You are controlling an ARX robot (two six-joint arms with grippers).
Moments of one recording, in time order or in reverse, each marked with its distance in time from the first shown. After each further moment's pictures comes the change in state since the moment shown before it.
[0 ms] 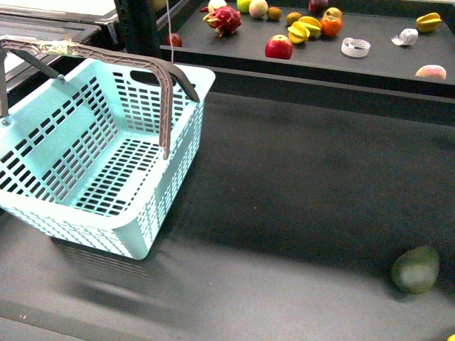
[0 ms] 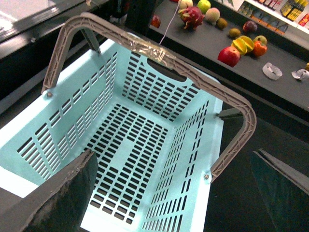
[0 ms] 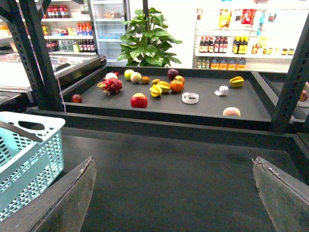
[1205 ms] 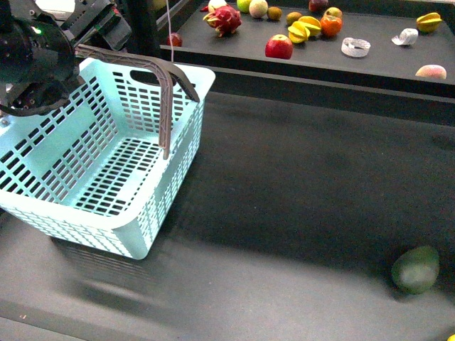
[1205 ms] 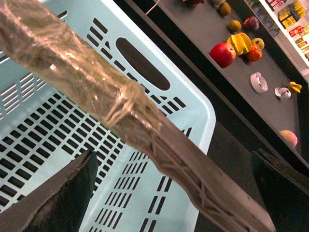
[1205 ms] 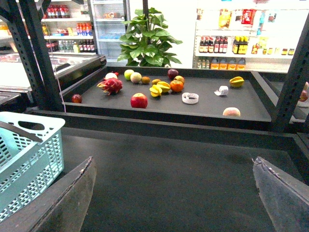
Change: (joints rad) left arm -0.002 0.667 0.700 -0.157 0.095 -0.313; right arm 0.000 0.000 0.000 0.000 0.000 0.000
